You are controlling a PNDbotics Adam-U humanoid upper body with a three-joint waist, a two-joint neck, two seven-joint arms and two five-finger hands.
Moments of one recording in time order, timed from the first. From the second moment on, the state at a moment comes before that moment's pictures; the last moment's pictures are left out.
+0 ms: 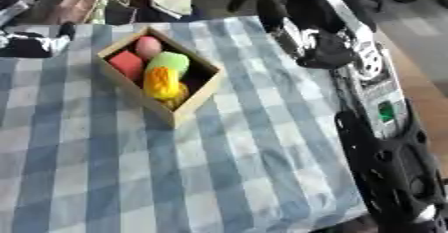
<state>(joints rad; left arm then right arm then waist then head) -0.79 0.67 -0.11 -1.35 -0.42 -0.55 -0.17 -0.61 -0.10 0.10 -1.77 -0.04 -0.28 0.50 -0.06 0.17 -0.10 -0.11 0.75</state>
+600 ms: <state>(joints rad) -0.38 0.73 0.08 -1.90 0.12 -0.34 -0.13 -0.55 -0.15 0.10 -1.74 -0.07 -0.25 0.43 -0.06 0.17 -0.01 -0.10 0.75</state>
